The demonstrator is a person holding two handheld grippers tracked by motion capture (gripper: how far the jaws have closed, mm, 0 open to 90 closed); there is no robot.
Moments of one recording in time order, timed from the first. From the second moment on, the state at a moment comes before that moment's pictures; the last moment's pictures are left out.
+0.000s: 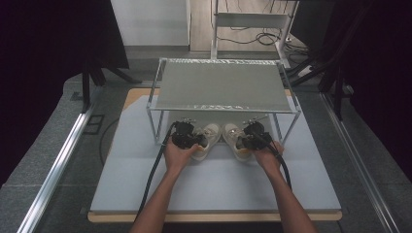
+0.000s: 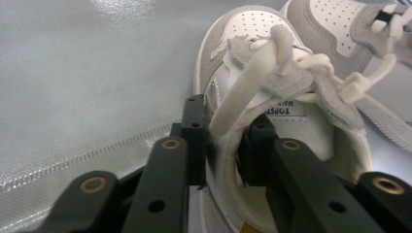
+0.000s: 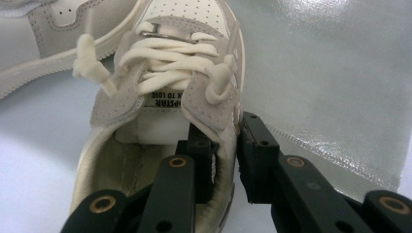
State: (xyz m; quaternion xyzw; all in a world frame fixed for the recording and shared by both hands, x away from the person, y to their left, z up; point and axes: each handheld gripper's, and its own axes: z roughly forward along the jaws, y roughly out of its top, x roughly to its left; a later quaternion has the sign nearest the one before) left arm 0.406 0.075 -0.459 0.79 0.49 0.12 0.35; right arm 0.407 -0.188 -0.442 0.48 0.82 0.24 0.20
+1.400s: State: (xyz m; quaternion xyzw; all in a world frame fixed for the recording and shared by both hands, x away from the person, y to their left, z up) left arm 0.362 0.095 -0.438 0.74 0.48 0.13 0.46; right arm 0.364 -0.215 -0.406 0.46 0.78 0.36 0.23
